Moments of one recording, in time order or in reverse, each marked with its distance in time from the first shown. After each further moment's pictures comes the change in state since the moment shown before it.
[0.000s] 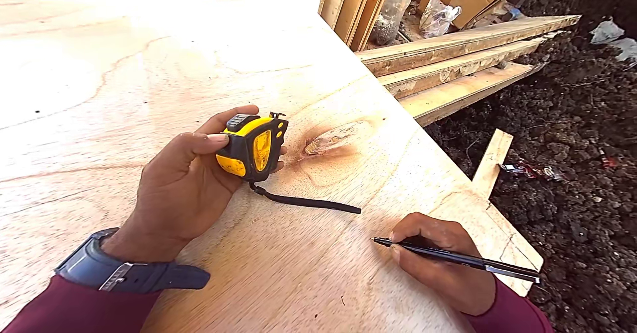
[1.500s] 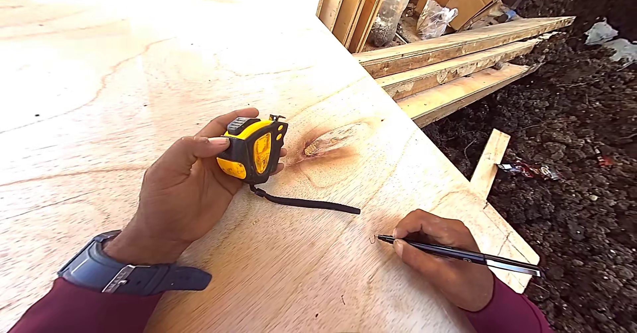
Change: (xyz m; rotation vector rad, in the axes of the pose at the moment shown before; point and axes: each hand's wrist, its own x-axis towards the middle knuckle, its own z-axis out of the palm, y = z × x) left_hand 0.001 0.000 -0.001 0.003 0.007 -0.004; right_hand 0.000 -0.001 -0.003 -0.036 0.046 0.011
